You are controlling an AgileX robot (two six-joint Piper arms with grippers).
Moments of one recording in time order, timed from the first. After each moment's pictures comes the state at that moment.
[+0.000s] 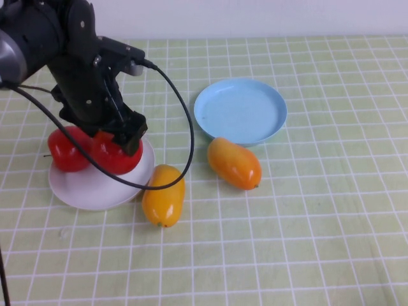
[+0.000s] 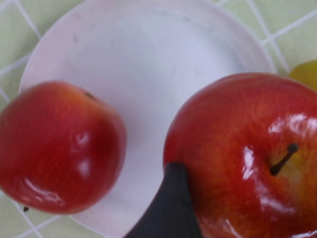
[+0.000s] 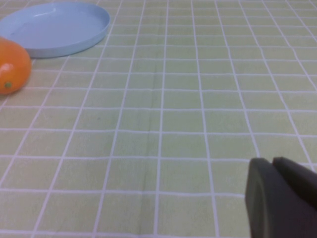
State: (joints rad) right arm 0.08 -0.01 0.03 0.12 0.34 -0.08; left arm -0.37 1.87 -1.67 0.02 1.19 0.21
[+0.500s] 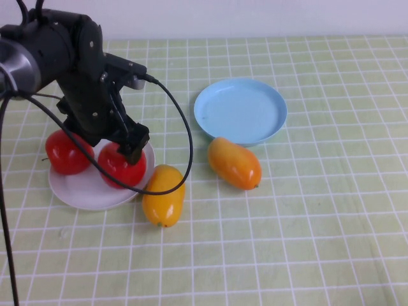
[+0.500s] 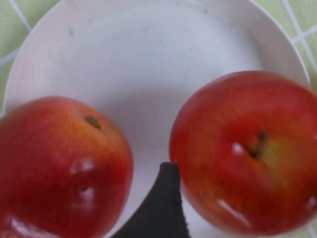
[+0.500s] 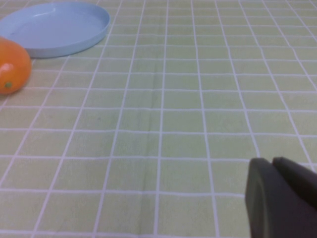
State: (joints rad) right arm 0.08 -0.01 0.03 0.12 0.34 -0.08; left arm -0.35 1.93 -1.63 0.03 1.13 0.20
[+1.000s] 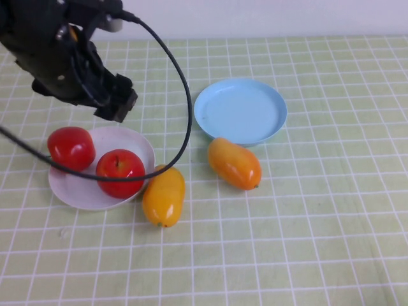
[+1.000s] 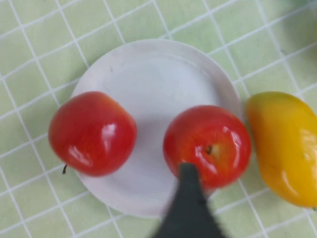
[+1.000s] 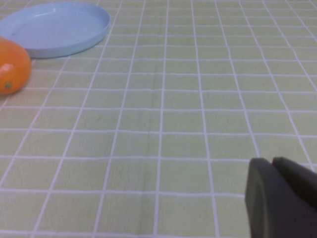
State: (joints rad) right arm 0.08 -0.01 0.03 0.12 0.34 -0.08; left arm -0.41 1.63 -1.59 0.08 1.14 0.07
